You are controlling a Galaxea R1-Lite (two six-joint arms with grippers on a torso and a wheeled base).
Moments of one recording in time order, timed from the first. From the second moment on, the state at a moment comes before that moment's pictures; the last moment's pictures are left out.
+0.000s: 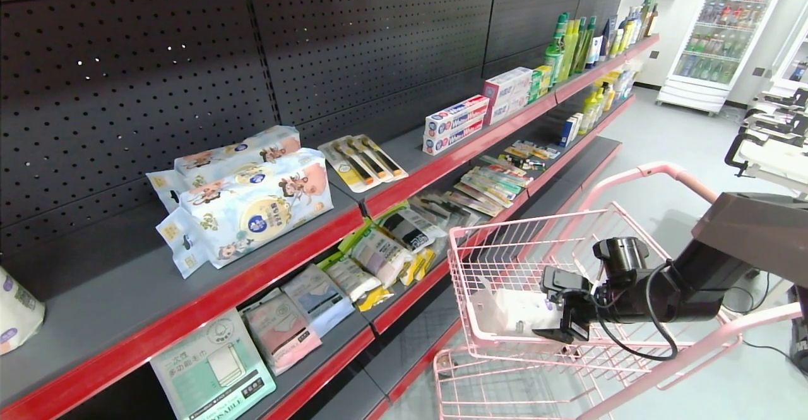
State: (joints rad) left arm 0.00 0.00 0.00 0.00 0.02 0.00; right arm 0.01 2.38 -0.91 -0.51 0.47 -1.14
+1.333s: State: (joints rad) left arm 0.00 0.00 0.00 0.00 0.02 0.00; right arm 0.05 2.43 -0.90 -0.50 0.43 -1.18
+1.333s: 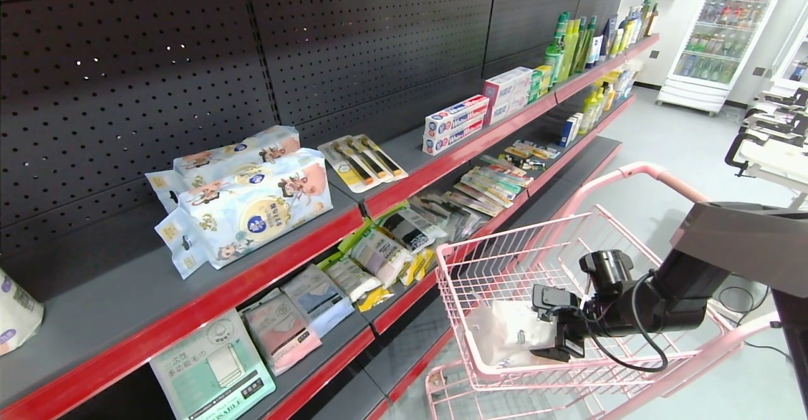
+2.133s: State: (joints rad) left arm 0.00 0.00 0.00 0.00 0.02 0.00; right arm 0.08 2.44 -0.90 -0.50 0.38 -1.24
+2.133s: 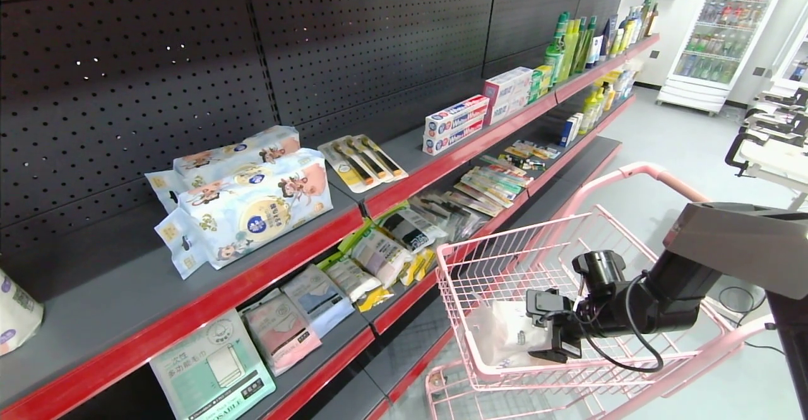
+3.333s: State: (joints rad) left arm 0.00 0.00 0.00 0.00 0.02 0.00; right arm 0.01 2.37 -0.86 -0.50 0.36 -1.25
